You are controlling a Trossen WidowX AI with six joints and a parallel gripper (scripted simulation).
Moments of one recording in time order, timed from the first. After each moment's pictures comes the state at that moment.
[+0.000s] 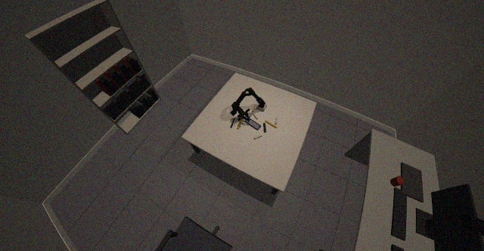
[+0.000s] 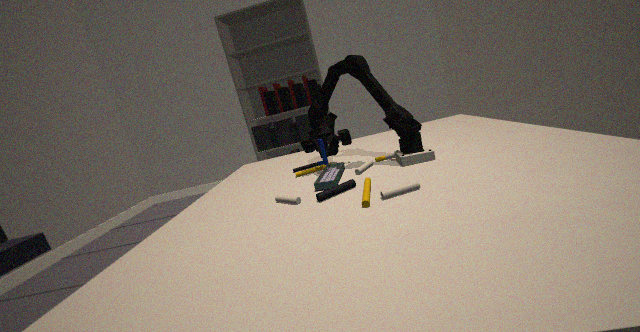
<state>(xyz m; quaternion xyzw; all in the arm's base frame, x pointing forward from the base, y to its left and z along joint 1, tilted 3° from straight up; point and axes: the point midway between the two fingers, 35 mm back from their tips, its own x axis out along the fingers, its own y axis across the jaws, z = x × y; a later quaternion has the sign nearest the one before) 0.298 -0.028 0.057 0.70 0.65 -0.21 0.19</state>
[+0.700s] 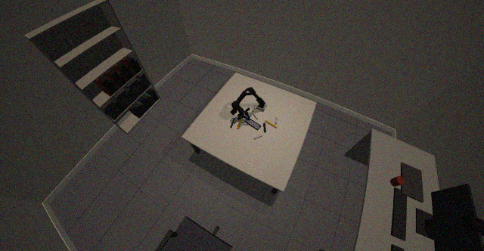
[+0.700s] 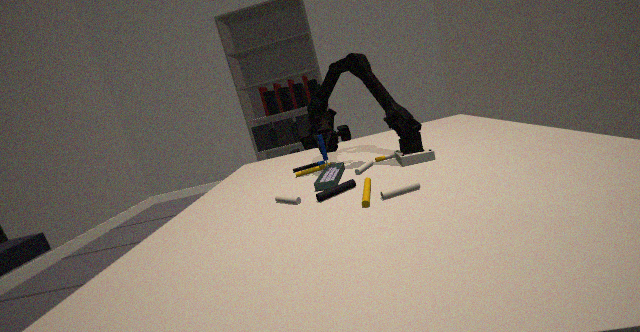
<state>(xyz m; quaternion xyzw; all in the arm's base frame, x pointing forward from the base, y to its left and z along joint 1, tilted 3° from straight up) 0.296 -0.026 0.073 0.70 0.66 -0.21 0.19</state>
